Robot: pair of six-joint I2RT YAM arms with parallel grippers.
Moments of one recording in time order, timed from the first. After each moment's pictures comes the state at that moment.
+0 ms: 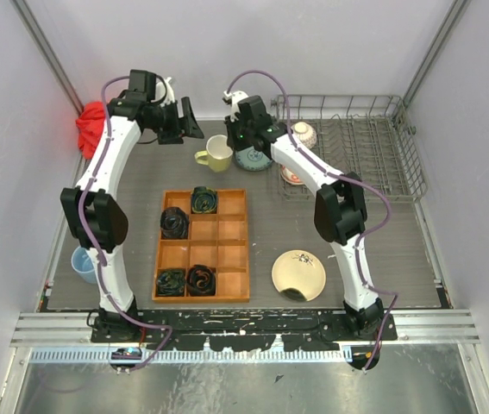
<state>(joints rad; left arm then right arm) -0.17 1.98 2.05 -0.89 0.43 -0.32 0.54 2.22 2.05 -0.40 -0.10 0.10</state>
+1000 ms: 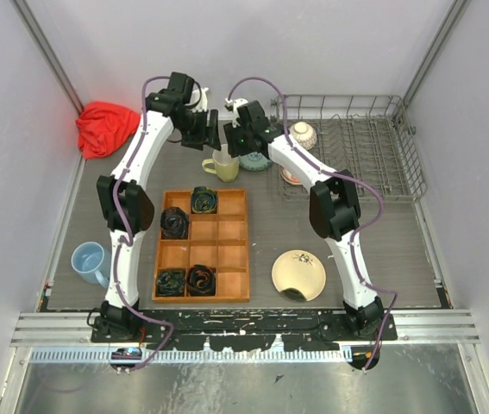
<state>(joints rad) -0.31 2.29 2.42 -1.12 0.32 -0.19 0.53 2.32 2.13 -0.48 -0.05 0.09</state>
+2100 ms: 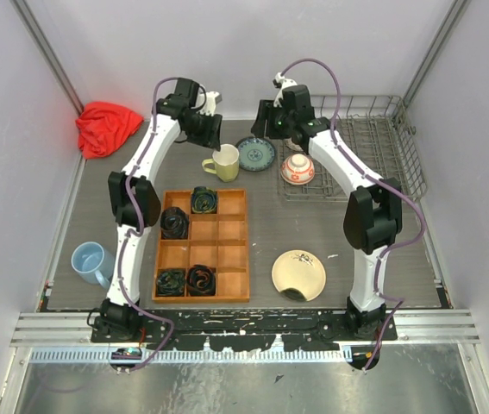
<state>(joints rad) -0.31 2.43 2.49 -1.02 0.33 0.04 0.37 2.00 1.84 -0.34 -0.15 0.32</state>
